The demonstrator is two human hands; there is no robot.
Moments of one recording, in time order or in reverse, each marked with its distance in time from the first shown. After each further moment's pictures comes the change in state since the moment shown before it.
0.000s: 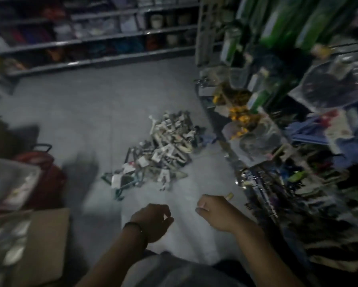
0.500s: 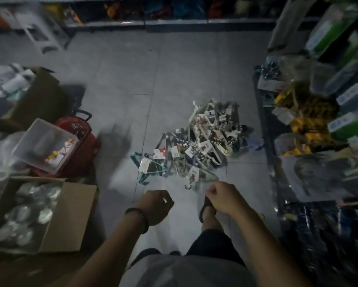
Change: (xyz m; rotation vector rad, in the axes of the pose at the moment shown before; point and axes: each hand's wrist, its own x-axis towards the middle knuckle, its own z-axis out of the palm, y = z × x) left_hand 0.135 -0.117 -0.099 -0.354 0.079 -0.280; right_hand 0.244 -0.099 -0.041 -0.135 -0.029 0.021
